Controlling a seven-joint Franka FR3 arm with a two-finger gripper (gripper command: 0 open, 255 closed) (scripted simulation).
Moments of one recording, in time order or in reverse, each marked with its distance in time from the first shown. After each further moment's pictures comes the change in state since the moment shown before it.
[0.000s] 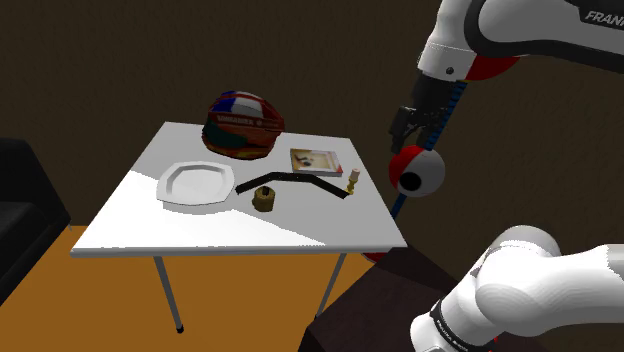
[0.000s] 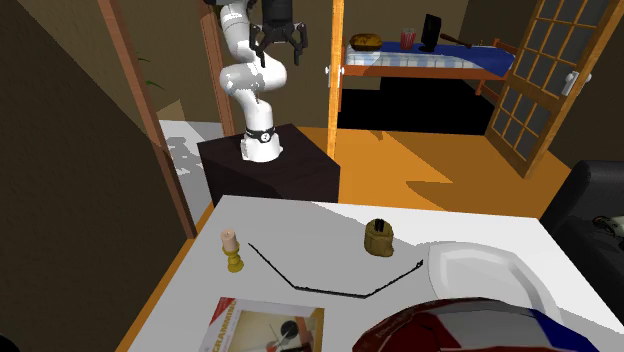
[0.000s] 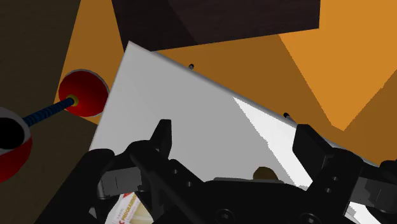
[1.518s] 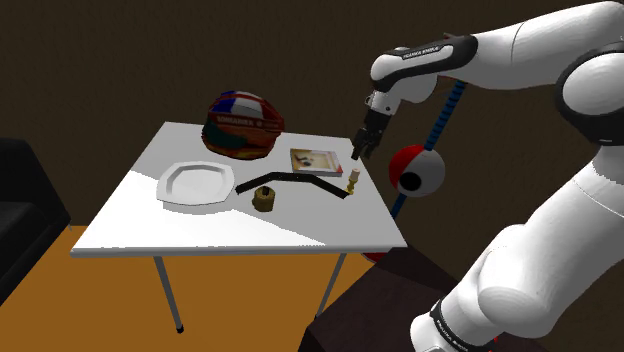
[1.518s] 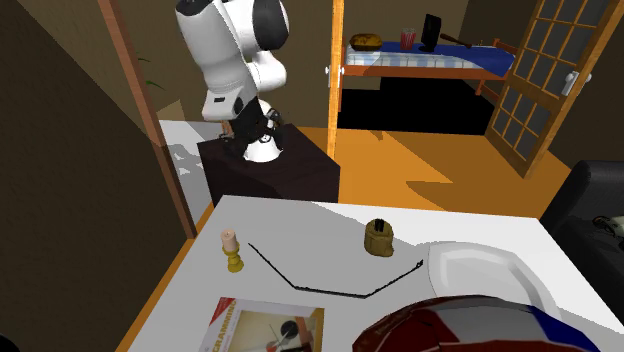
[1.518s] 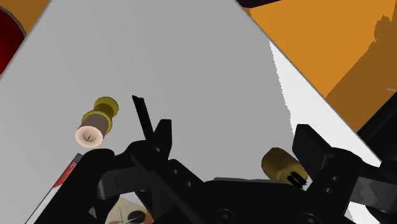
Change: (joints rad) arm 0.052 0.735 -0.418 0.218 0.231 0.390 -0.697
